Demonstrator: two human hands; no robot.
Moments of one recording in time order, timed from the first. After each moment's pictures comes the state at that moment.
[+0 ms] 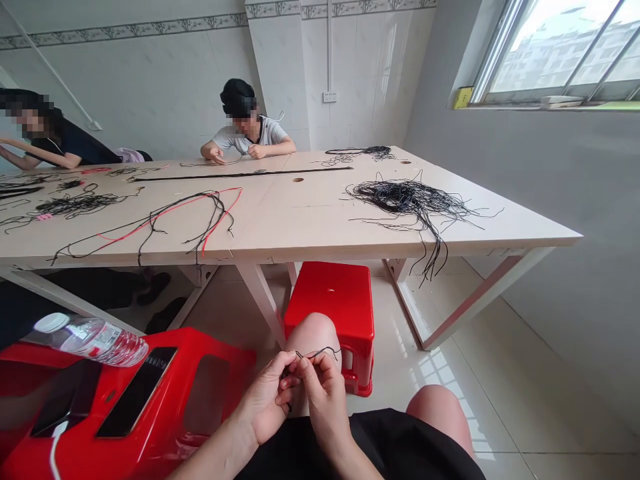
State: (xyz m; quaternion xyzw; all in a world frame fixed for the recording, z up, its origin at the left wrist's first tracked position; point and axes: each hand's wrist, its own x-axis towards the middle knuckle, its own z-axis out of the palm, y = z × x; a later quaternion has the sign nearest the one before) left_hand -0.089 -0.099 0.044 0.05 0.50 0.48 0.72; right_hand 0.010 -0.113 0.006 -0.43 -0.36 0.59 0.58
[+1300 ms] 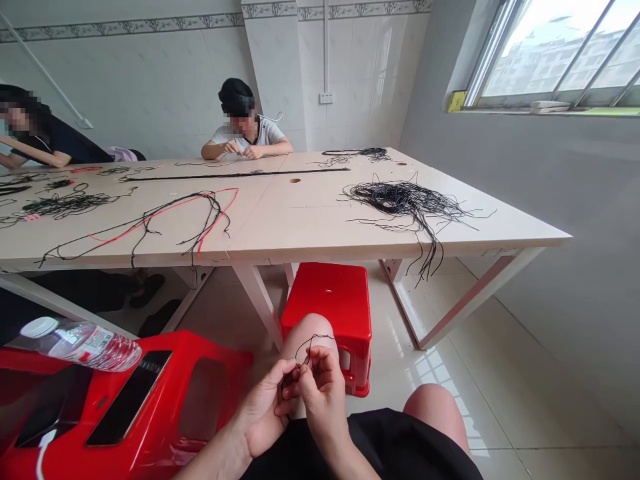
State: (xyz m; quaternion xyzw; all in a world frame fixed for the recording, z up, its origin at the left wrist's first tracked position) left_hand -0.090 -0.104 0.037 0.02 0.47 0.45 0.76; right_hand 0.007 -0.115 0.008 -0.44 -0.33 0.55 0.63
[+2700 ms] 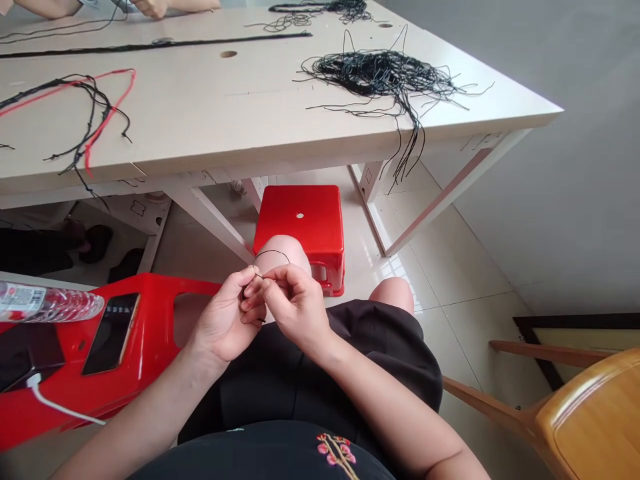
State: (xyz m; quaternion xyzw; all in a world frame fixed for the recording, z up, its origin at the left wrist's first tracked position) left_hand -0.074 -0.100 0.080 0.11 0.44 0.46 0.76; right_hand 0.031 -0.124 0.059 -0.47 -0.45 0.49 0.58
